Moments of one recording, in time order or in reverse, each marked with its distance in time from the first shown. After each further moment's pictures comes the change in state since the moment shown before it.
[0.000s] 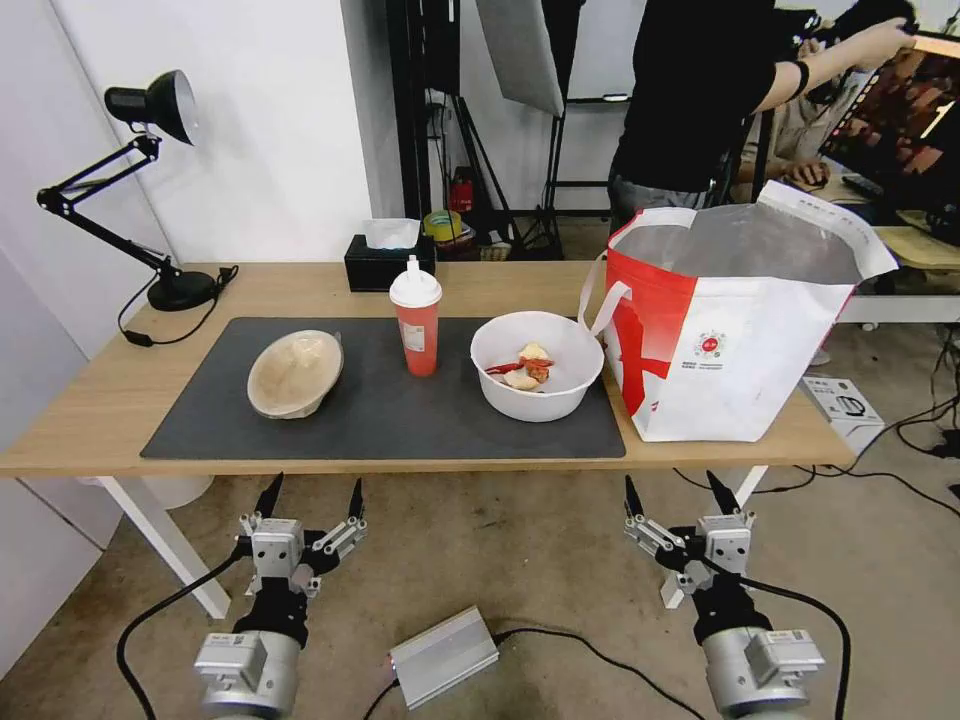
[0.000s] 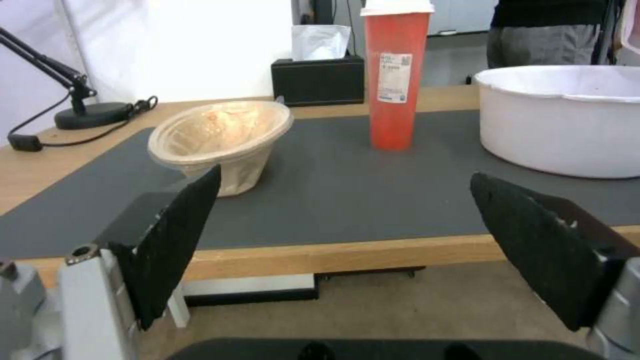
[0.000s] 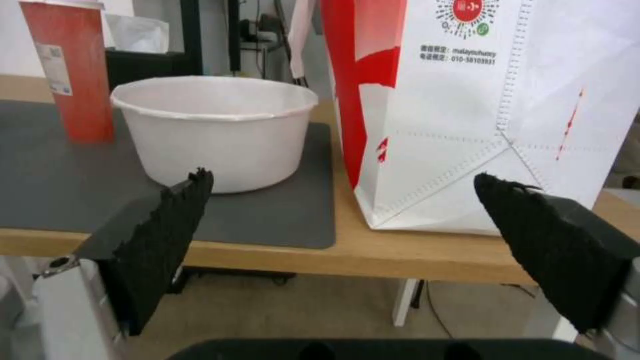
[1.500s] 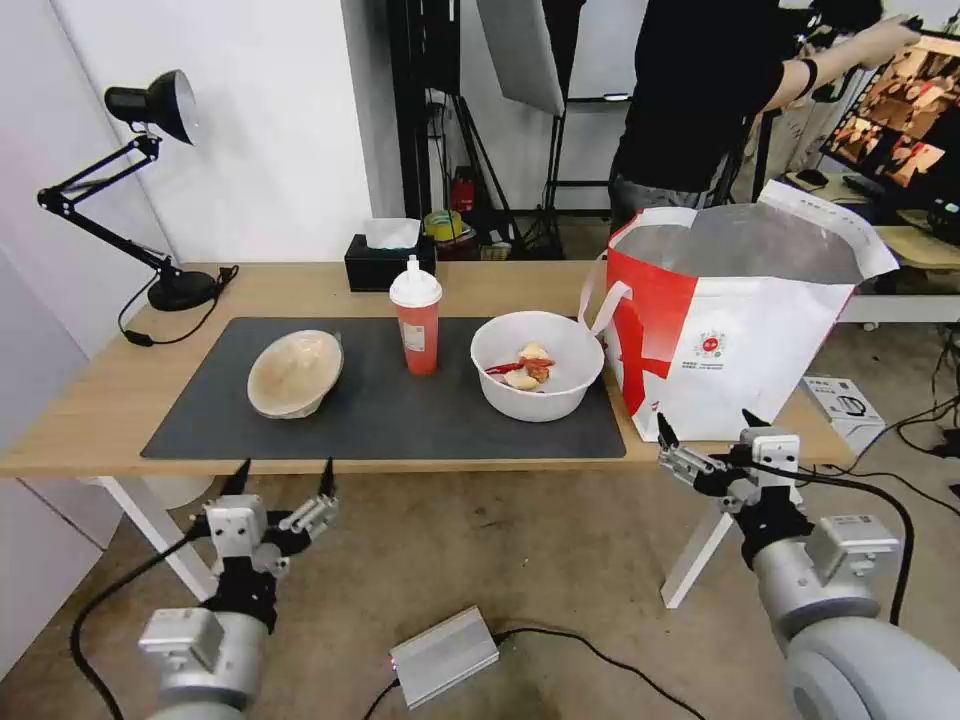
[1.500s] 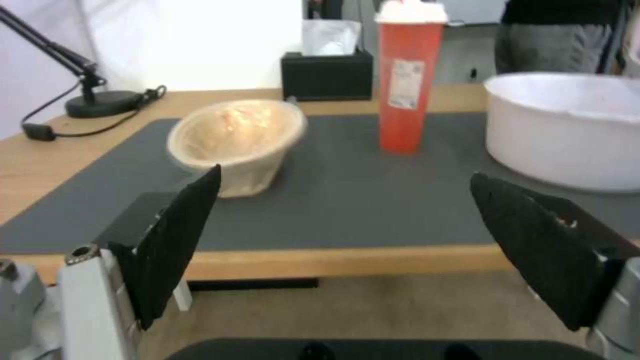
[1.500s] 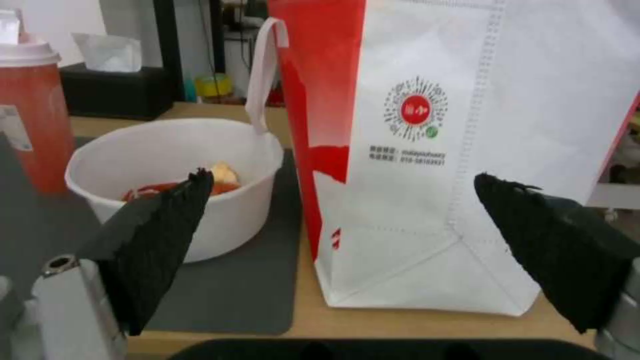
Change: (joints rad) left arm 0.021 0.009 -0.035 -0.084 -0.048 0.109 0.011; right arm 0.236 -0.254 0.076 0.171 0.299 -0.469 0.170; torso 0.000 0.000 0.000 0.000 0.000
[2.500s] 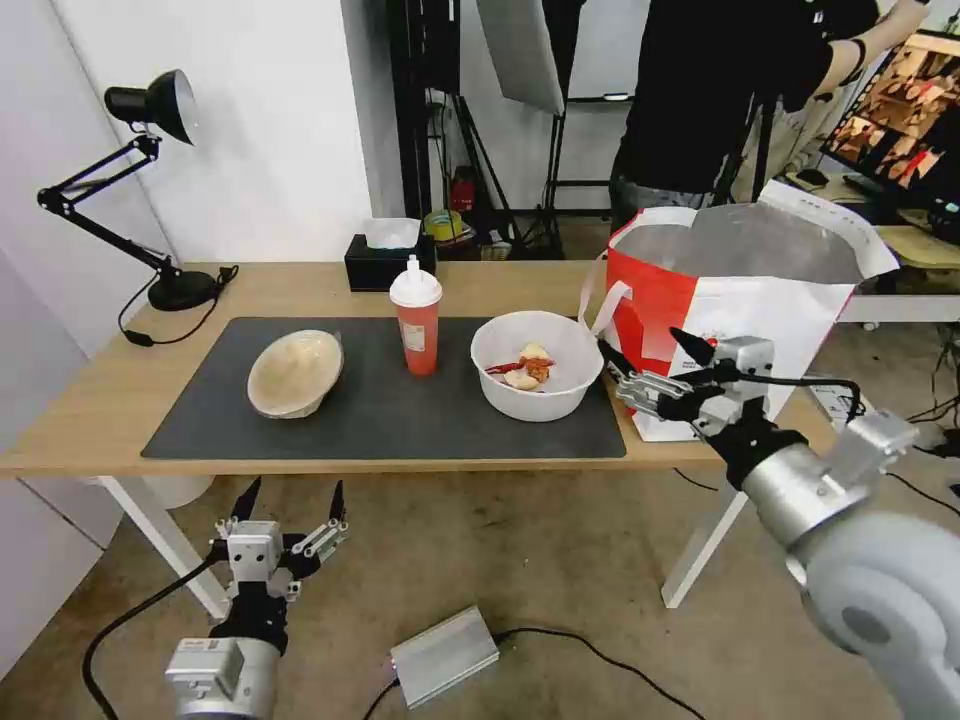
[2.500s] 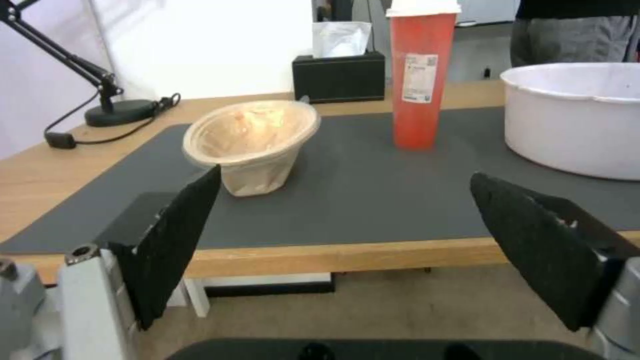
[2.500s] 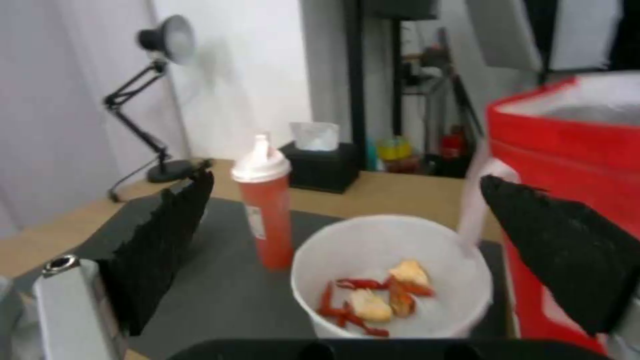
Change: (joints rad) left arm 0.001 -0.030 -0.012 0.035 0.042 -0.059 -0.004; right arm 0.361 -0.455 -0.095 -0.074 0.674 0.076 -0.022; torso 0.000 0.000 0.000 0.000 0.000
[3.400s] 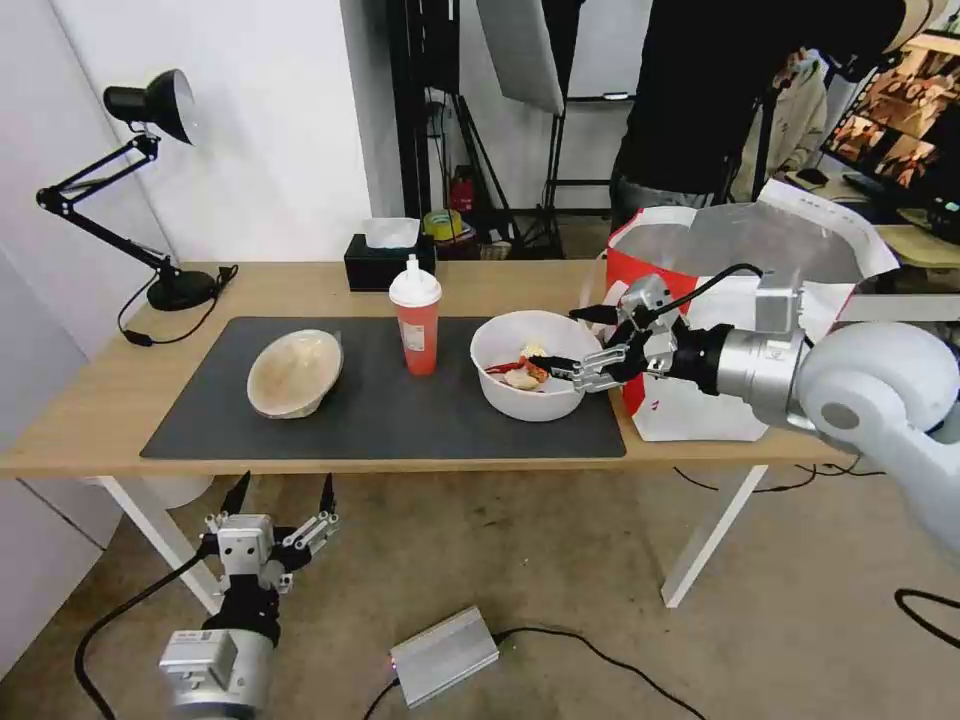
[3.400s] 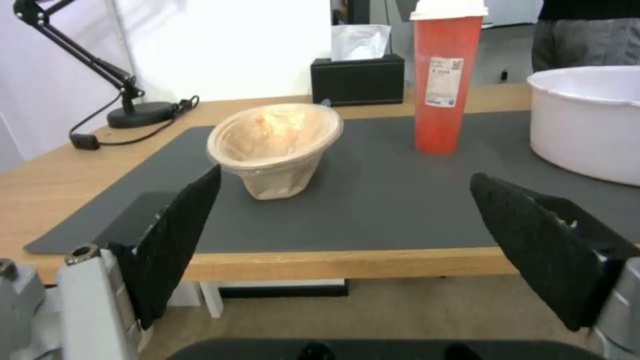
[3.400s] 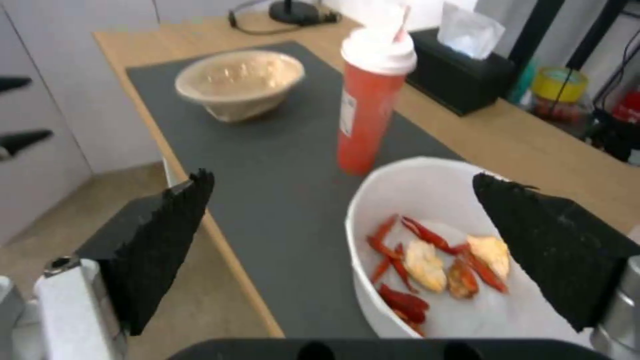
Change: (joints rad) left arm -0.016 -0.012 -0.029 0.005 -0.006 0.002 -0.006; right arm 0.760 -0.295 -0.581 -0.376 0.062 -0.173 -0.481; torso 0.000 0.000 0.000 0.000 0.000
